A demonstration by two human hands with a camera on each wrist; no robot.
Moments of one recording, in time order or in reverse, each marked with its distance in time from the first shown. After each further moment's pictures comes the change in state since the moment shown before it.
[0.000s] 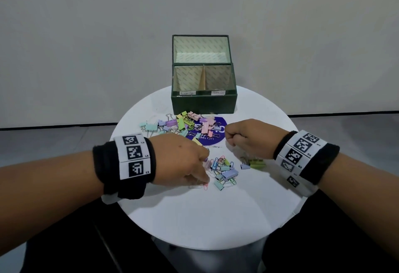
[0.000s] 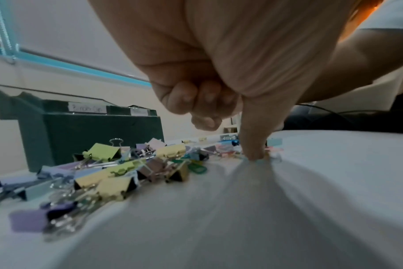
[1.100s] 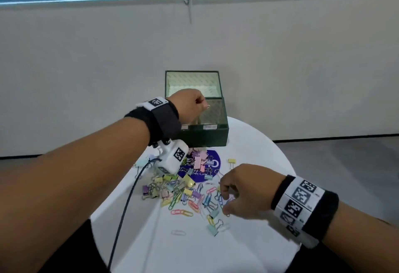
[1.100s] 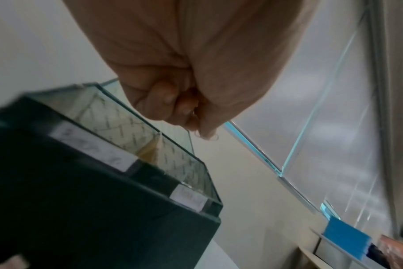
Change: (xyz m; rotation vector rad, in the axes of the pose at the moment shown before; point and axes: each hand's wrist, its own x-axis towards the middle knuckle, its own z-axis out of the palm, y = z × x) left_hand 0.089 -0.127 -0.075 -0.465 0.395 -0.845; right_hand -0.021 -0.008 0.005 -0.139 -0.028 0.063
